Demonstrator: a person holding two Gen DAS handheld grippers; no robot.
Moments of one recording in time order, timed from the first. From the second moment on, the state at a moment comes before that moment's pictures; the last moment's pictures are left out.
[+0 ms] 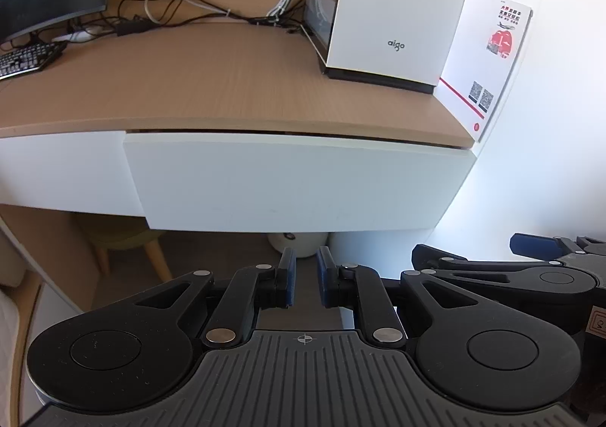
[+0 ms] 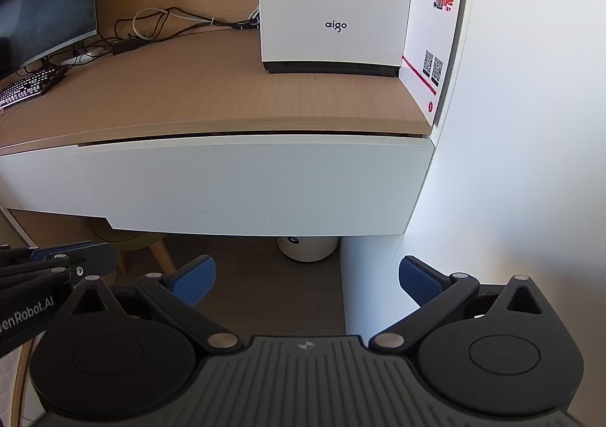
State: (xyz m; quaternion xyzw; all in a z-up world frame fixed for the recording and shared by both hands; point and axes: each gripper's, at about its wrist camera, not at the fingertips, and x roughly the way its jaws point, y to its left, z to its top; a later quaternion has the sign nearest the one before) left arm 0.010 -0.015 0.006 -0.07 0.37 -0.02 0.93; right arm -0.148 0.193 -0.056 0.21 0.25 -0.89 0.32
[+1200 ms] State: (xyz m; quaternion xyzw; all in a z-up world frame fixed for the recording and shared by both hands) left arm 0.009 -0.013 0.000 -0.08 0.38 -0.02 0.92; right arm -0.144 0.194 -0.059 0.23 0.24 -0.91 0.26
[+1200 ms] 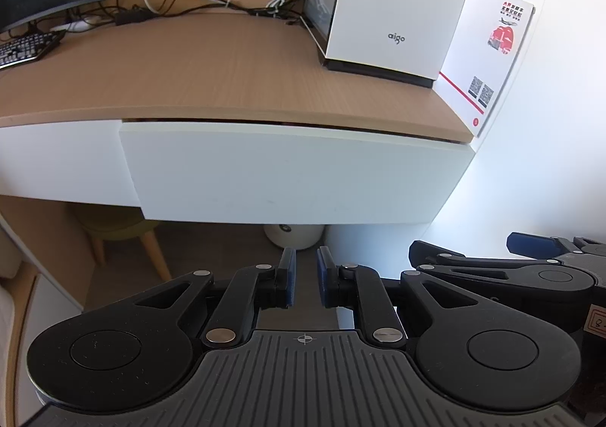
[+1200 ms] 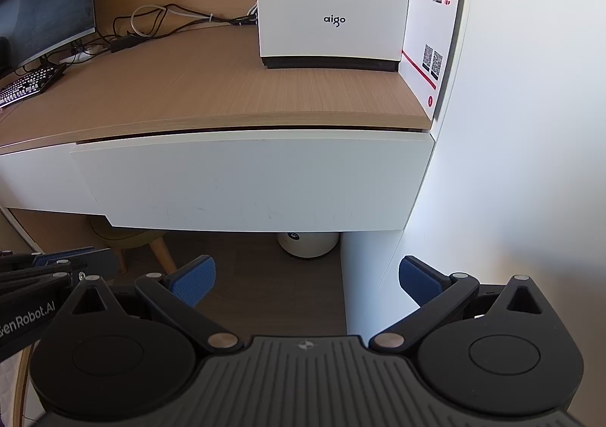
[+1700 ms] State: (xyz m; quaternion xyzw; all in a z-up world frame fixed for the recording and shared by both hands) left arm 0.009 -0.013 -0.002 -0.08 0.38 -0.02 0.92; right arm -0.143 0.194 -0.060 0.23 0.23 -0.91 0.24
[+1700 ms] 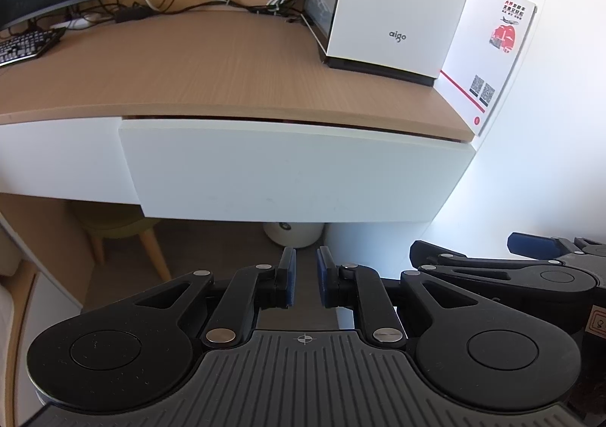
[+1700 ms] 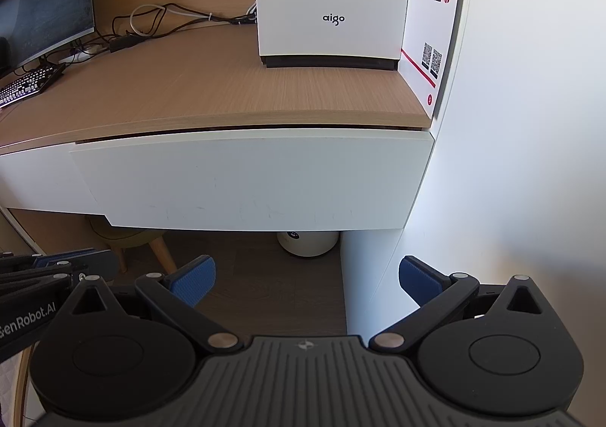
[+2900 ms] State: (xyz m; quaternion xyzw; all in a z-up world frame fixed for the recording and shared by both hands) left arm 0.003 0.049 -0.006 -0.21 0.38 -0.13 0.89; right arm -0.125 0.178 -0.044 0.23 0.23 -0.93 0.19
